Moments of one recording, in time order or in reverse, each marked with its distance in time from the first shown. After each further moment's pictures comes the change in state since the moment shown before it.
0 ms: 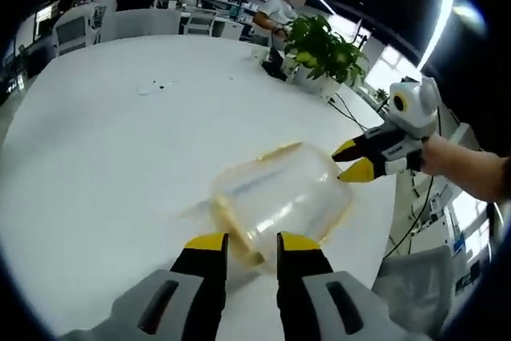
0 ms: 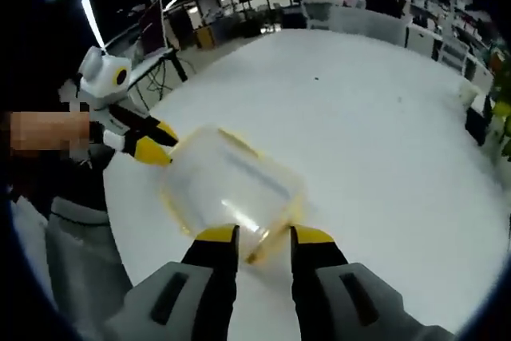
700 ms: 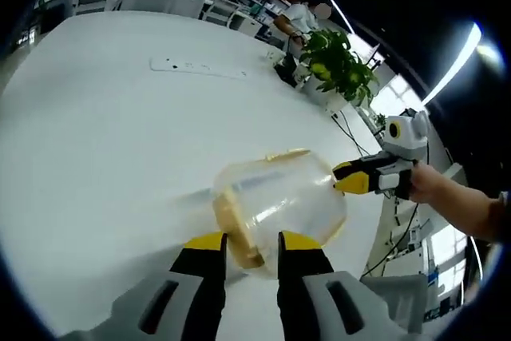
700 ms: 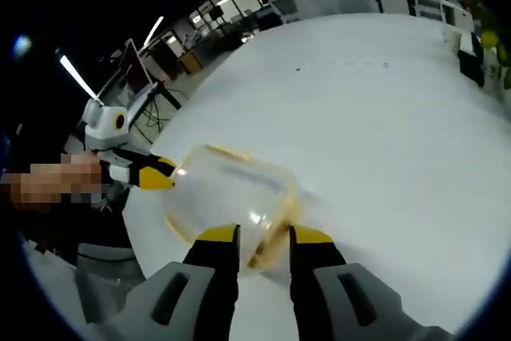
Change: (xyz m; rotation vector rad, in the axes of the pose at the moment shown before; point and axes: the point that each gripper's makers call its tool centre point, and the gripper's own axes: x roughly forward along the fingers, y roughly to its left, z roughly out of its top) left arm 0.006 0.001 -0.003 -0.178 0.006 -0.060; right arm 0.004 -0.004 0.001 0.181 -0.025 0.066
